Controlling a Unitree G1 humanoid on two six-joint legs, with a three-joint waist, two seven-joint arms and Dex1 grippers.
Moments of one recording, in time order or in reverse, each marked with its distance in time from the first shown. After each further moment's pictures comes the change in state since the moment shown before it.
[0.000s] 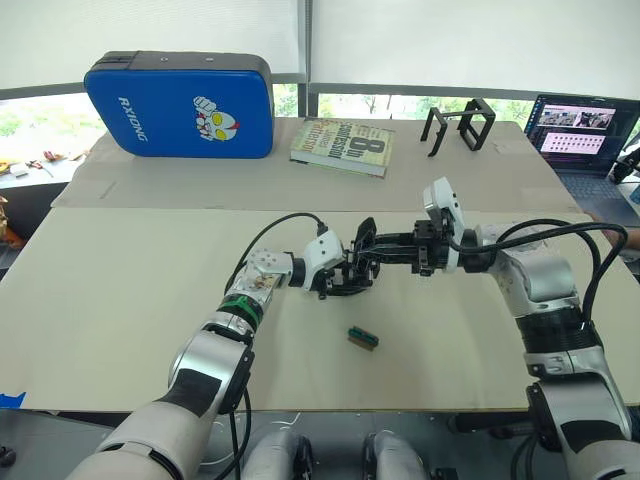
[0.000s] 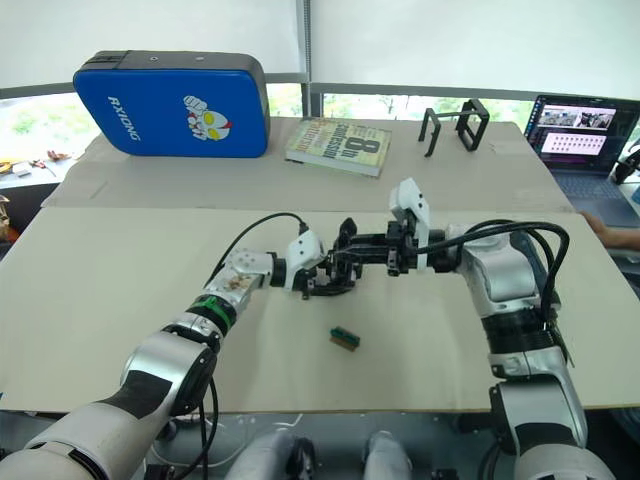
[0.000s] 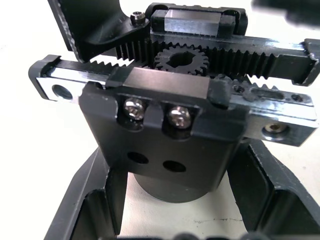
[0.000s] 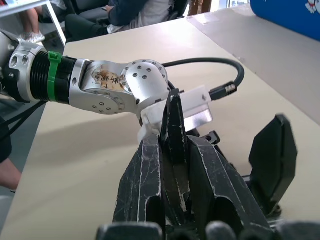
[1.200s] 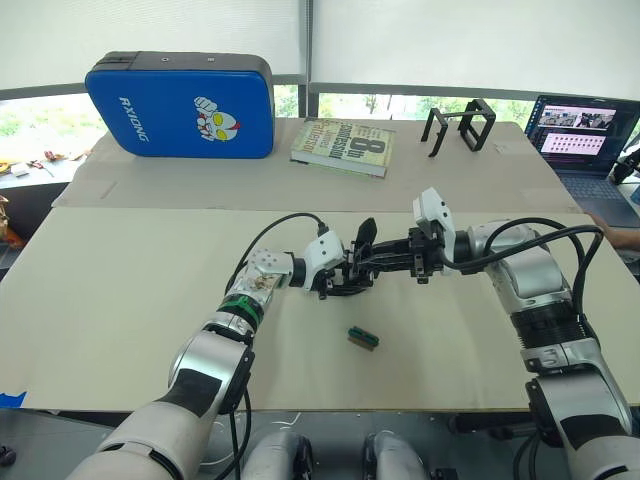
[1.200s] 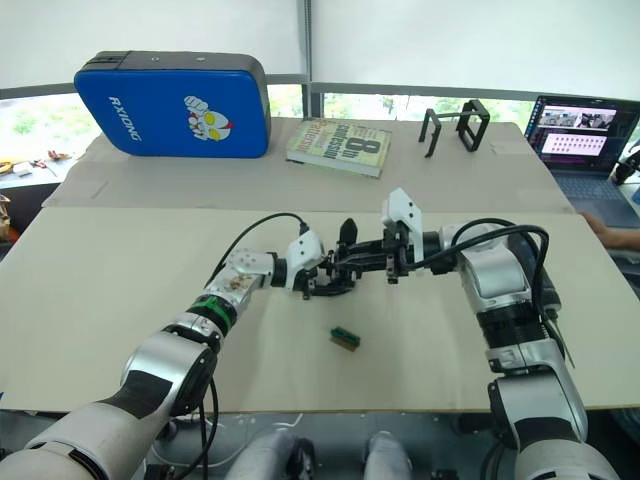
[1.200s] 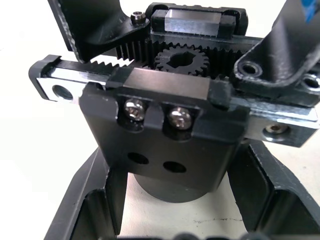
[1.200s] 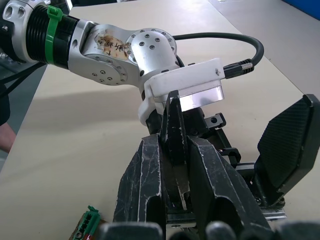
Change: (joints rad) left arm 0.000 0.000 -0.004 0.000 0.002 -0.001 0.006; right arm -0.023 -0.010 0.077 0.090 -0.086 -0.109 0.050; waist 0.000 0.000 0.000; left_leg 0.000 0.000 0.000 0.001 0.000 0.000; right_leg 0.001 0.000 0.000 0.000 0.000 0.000
